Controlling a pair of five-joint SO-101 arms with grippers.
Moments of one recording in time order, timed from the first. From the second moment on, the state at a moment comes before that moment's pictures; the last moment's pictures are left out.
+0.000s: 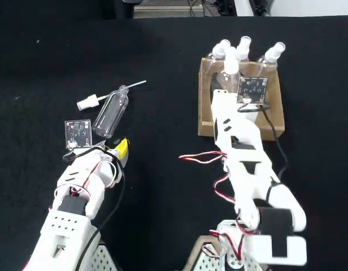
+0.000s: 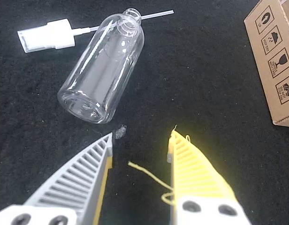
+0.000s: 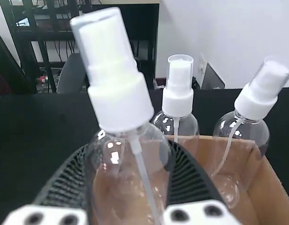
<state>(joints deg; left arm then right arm) 4.9 -71.0 92.5 18.5 12.7 2.4 -9.2 62.6 -33.5 0.6</state>
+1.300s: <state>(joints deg) 4.9 -71.0 92.5 18.5 12.7 -1.3 7.6 62.1 -45.9 0.5</state>
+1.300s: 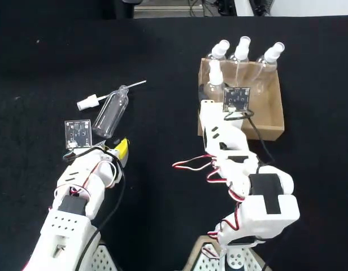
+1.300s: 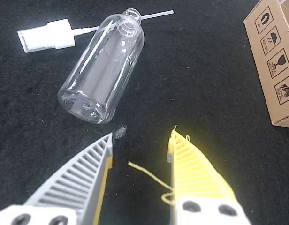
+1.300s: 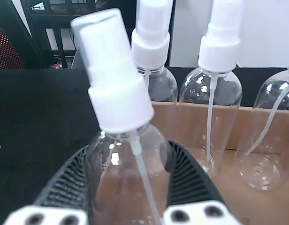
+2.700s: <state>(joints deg) 4.9 -71.0 92.5 18.5 12.7 -4.0 7.7 62.1 -45.9 0.5</state>
